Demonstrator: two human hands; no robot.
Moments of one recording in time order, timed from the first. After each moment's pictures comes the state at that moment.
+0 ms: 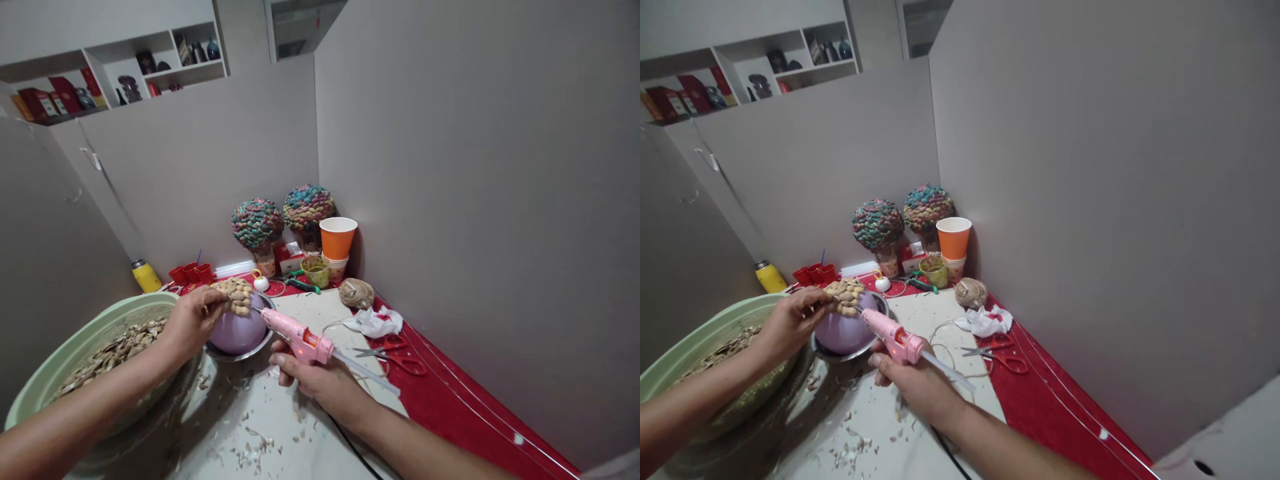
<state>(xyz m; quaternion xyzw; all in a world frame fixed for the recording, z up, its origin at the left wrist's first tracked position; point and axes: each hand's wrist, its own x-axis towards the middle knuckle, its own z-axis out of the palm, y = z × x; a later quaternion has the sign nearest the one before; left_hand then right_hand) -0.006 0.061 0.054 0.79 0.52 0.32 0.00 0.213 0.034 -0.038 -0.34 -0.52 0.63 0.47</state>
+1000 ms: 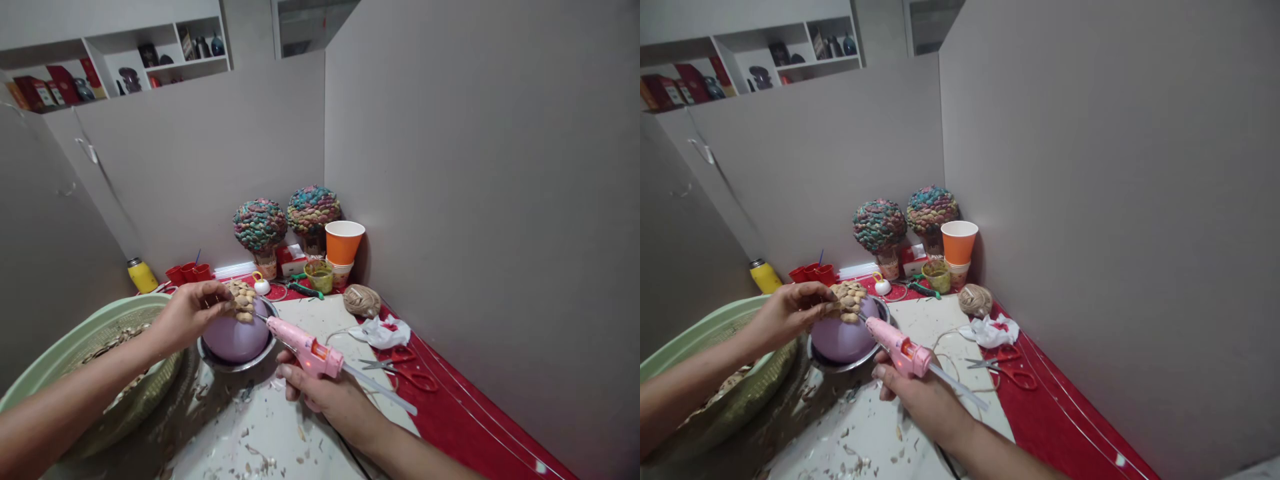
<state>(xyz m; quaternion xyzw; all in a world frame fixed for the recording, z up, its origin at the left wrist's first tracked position) -0.010 0.077 0.068 0.77 0.48 0.36 0.21 0.217 0.034 -0.038 -0.36 -0.53 0.64 0.43</state>
